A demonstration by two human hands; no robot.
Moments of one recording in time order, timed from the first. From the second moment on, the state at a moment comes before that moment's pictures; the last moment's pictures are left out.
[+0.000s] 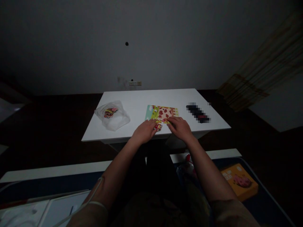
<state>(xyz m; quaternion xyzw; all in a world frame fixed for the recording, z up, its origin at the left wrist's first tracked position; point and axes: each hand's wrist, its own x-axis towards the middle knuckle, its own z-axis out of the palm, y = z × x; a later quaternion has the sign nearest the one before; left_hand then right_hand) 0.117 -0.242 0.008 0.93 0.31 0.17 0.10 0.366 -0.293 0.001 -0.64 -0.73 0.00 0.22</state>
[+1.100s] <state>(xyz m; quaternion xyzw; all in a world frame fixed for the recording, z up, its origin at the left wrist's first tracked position) 0.084 -0.221 0.012 0.80 0.47 0.32 0.21 0.364 -0.318 -0.009 -0.63 -0.71 0.06 0.32</state>
